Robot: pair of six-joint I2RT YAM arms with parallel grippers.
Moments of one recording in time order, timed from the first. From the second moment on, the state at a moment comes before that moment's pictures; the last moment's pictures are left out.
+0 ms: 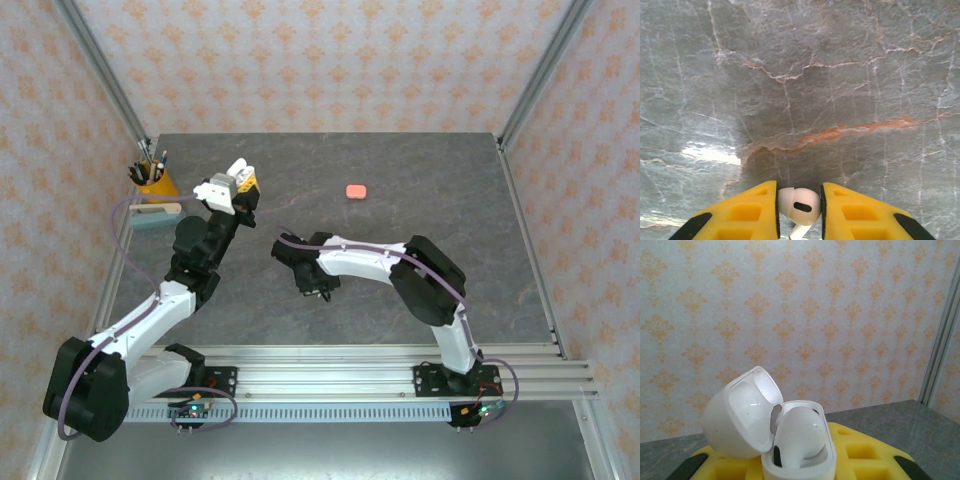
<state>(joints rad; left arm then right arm) -0.31 1.08 0.55 0.69 -0.03 -0.07 1.00 2.03 1.45 -0.89 0.15 0.76</state>
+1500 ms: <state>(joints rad) -0.40 1.33 0.87 0.54 0.48 -0.09 0.70 1.44 1.73 -0.67 0.23 0.32</state>
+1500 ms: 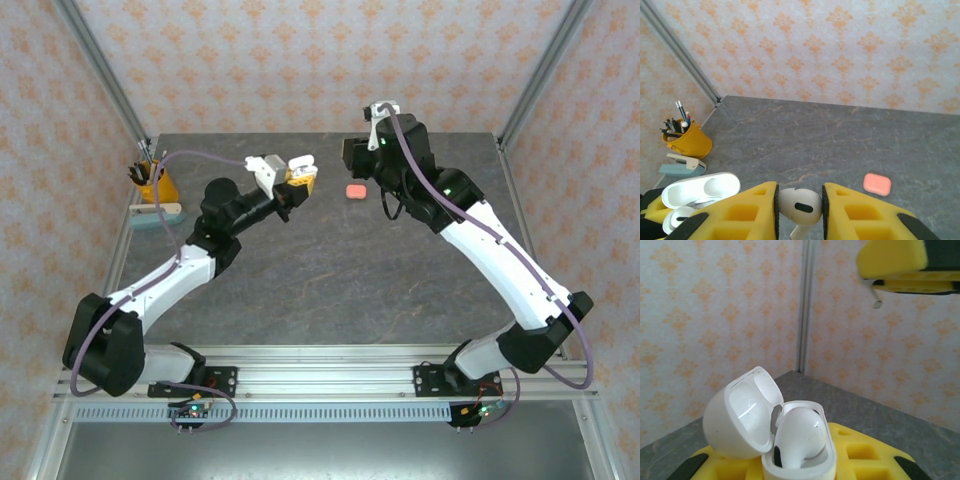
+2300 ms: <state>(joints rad) -0.43 1.41 0.99 0.49 0.61 -0.07 0.70 1.44 1.62 -0.55 0.07 0.22</state>
